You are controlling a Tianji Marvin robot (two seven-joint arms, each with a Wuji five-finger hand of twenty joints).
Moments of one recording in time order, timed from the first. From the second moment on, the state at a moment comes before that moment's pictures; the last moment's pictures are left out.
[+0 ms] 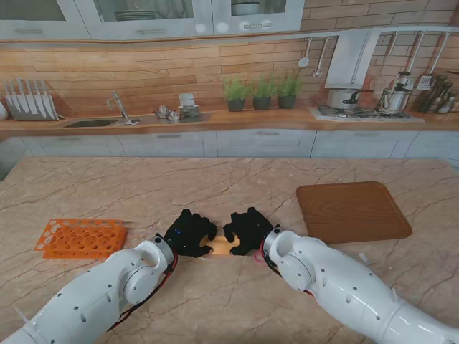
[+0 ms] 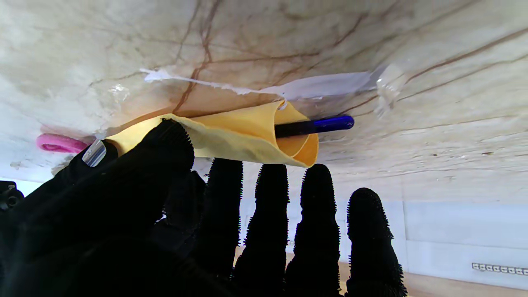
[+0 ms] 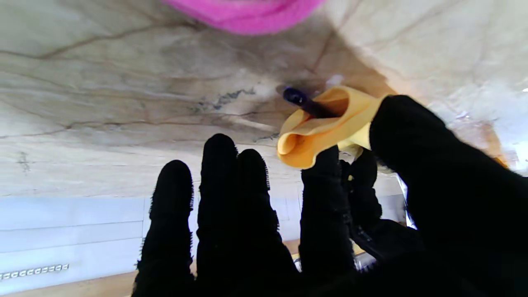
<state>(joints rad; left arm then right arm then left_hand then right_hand) 1.23 -1.08 -0.74 -1.26 0.93 -0.11 0.14 -1.09 -1.11 0.57 -1.20 -0.84 -0.06 -0.09 0.71 -0.49 0.70 -0.18 0.51 0.11 0.93 0.55 0.53 0.18 0.64 0.73 0.37 0.25 0.69 0.73 -0.04 0.29 1.07 0.75 0.47 -0.69 0.95 -0.11 0.68 -0.10 0.86 0.50 0.46 0.21 1.01 0.55 0.52 0.11 1.08 0.72 0.16 0.17 1.17 0.67</state>
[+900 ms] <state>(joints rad) 1.22 -1.07 -0.73 -1.29 0.94 -0.03 0.05 -0.97 -1.13 0.40 -1.11 -0.86 -0.07 -0.15 0.79 -0.56 0.76 -0.17 0.54 0.07 1.05 0.60 0.59 0.18 0.63 0.73 0.40 0.26 0.69 0.73 -0.03 0.29 1.07 0.76 0.48 -0.83 1.19 0.06 0.78 -0.15 1.20 0.42 0.75 0.16 1.02 0.51 0.65 0.12 1.10 0.72 0.22 0.18 1.21 0.63</state>
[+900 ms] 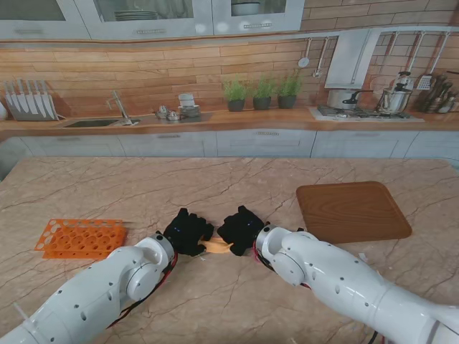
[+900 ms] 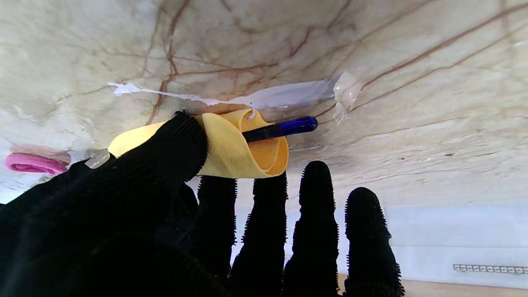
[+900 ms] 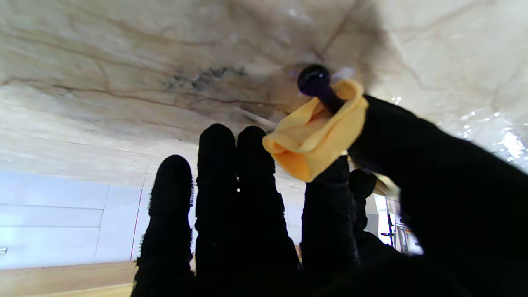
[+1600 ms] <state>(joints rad) 1.35 -1.07 -0.89 -1.37 0.92 -0.09 0.11 -1.04 -1.14 0.50 -1.10 -0.86 -0.10 -0.20 0.58 -0.49 0.65 -0.14 0.45 0.11 0.66 0.50 0.46 0.19 0.51 0.64 0.30 0.26 0.56 0.68 -0.07 0.29 0.94 0.72 0.46 -0.84 1.15 0.25 0.82 -0.29 1.11 0.57 0.90 0.14 1.09 0.48 0.76 0.11 1.18 0.75 0.26 0.19 1.21 0.62</state>
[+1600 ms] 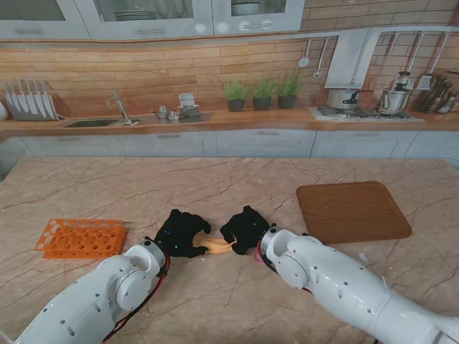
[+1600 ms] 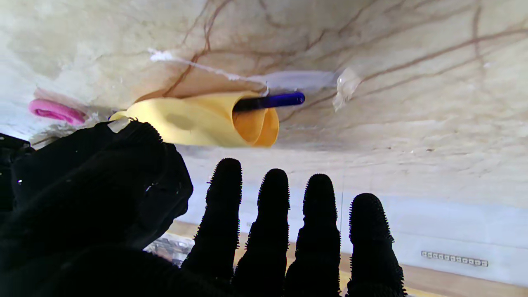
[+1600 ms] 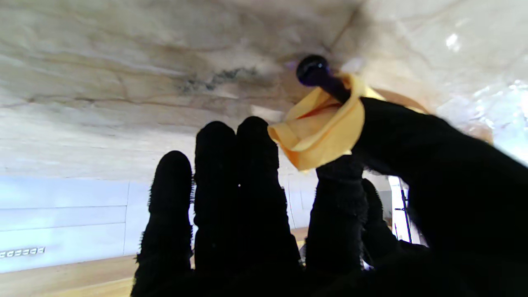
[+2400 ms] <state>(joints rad) 1.20 -1.09 -0.78 -1.30 0.59 -0.05 -0.10 -1.07 -1.13 0.56 -1.17 -0.88 -0.11 -0.21 0.55 -0.44 0.46 -0.12 0.44 0.23 0.36 0.31 0.38 0.24 0.27 0.42 0.22 0.25 0.27 0.44 -0.07 0.22 0.42 0.41 0.47 -0.85 1.15 0.25 0.84 -0.29 1.10 0.55 0.91 0.14 1.09 0.48 0.76 0.12 1.19 0.76 0.26 0.19 1.22 0.62</state>
